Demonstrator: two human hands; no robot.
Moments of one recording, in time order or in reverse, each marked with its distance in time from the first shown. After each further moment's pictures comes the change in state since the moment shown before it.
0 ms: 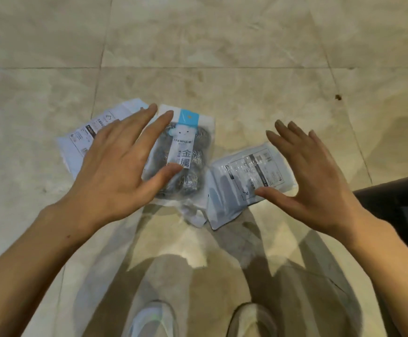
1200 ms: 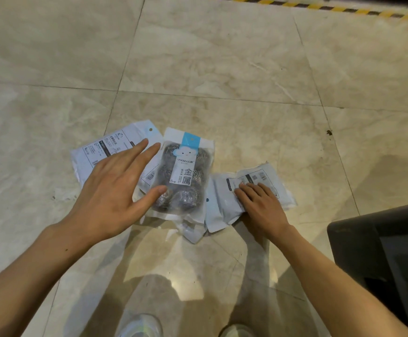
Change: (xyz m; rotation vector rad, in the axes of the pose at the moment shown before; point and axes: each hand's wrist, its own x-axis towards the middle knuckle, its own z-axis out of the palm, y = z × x) left_hand -0.026 -0.009 0.000 -0.035 0.023 -0.105; right_hand 0.014 0.045 0.134 -0.249 -0.089 -0.145
